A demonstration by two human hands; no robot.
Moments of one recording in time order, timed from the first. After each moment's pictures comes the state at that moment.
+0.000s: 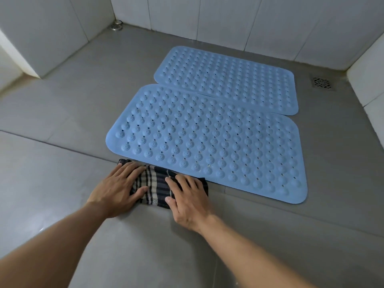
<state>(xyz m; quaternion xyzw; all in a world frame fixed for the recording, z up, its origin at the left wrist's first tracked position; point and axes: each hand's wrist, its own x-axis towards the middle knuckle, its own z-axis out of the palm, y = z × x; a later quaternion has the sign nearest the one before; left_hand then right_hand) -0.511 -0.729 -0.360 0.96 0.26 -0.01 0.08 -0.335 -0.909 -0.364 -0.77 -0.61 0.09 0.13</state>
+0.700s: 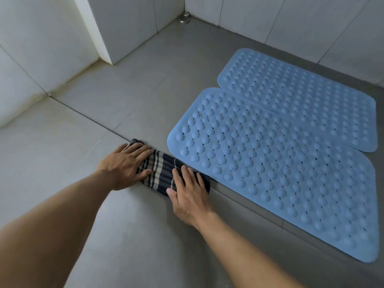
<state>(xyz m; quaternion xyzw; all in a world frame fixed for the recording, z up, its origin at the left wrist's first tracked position) -0.606 -0.595 -0.337 0.94 0.32 -0.13 0.03 -0.429 -0.774 -0.356 -0.74 -0.64 0.19 0.09</state>
